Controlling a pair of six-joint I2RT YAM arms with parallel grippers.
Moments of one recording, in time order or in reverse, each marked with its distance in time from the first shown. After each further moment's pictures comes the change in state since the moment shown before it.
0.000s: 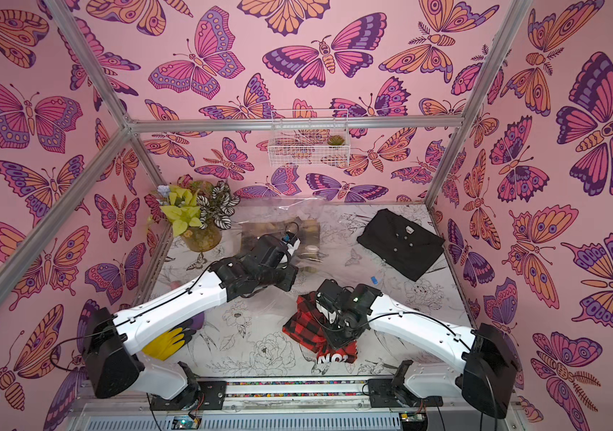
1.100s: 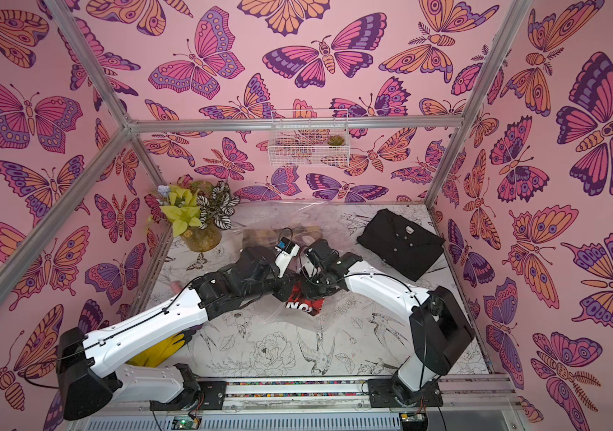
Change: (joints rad) left arm -0.063 -0.135 -0.109 0.119 0.068 0.004; right arm -0.164 0.330 0.243 0.411 -0.073 -0.005
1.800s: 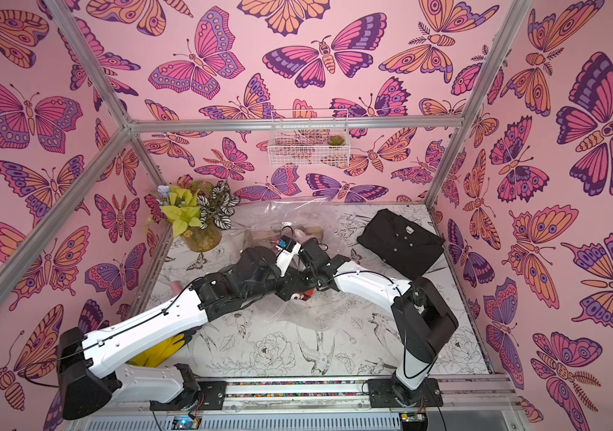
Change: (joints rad) left arm -0.023 -0.001 0.010 0.037 -0.029 -0.010; right arm 0.000 0.087 0.039 0.208 0.095 -0.077
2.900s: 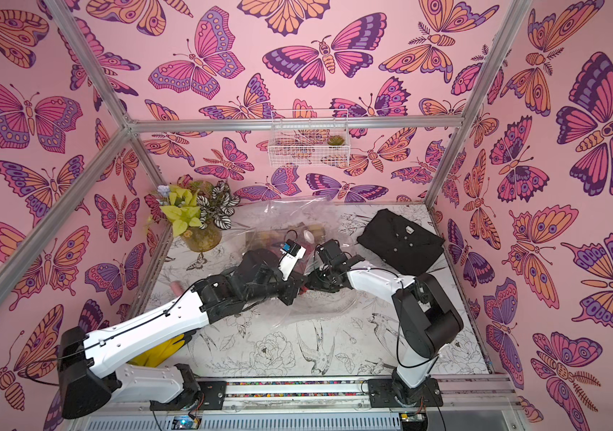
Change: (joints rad) left arm -0.020 0.001 -0.015 0.019 0.056 0.003; right arm -0.164 0.019 -0.164 0.100 -0.127 0.353
